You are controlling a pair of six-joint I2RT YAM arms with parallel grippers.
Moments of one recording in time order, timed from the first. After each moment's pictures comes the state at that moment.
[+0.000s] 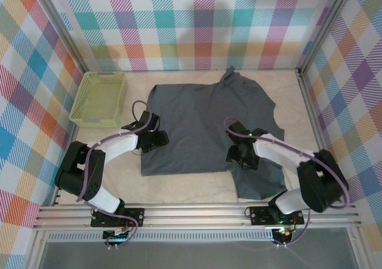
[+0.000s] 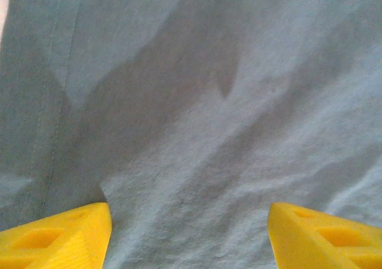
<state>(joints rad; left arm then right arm) -0.40 1.55 0.81 -0.40 0.02 -0.72 0.59 1.46 0.81 -0.82 0.09 0.85</state>
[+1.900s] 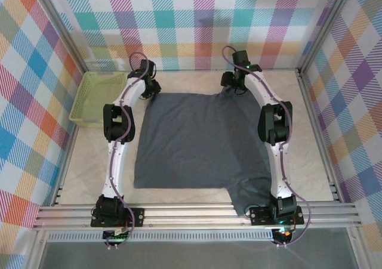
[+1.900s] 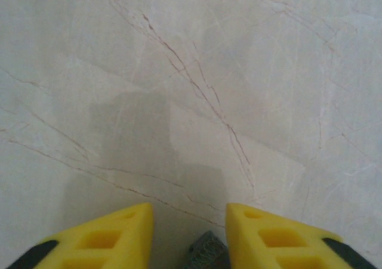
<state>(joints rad) -0.14 2.61 2.37 -0.83 -0.05 -0.62 0.23 2.45 2.29 -0.81 0.03 0.35</state>
